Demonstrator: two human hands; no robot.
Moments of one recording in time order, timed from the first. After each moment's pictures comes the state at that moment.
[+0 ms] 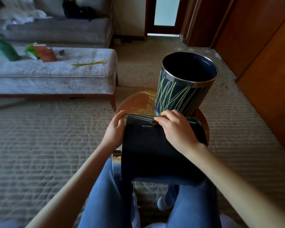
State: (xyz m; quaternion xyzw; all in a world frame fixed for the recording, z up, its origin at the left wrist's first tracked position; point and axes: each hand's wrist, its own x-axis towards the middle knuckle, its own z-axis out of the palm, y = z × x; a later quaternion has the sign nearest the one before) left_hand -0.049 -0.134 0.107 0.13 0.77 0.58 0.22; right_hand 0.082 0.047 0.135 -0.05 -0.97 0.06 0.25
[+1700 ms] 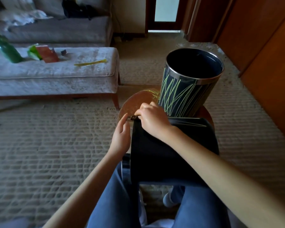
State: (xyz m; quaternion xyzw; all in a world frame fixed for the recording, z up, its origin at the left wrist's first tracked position) left_hand -0.030 -0.140 0.102 0.12 0.74 0.63 0.22; right_hand 0.006 -0.005 0.149 -0.07 -0.98 0.12 0.11
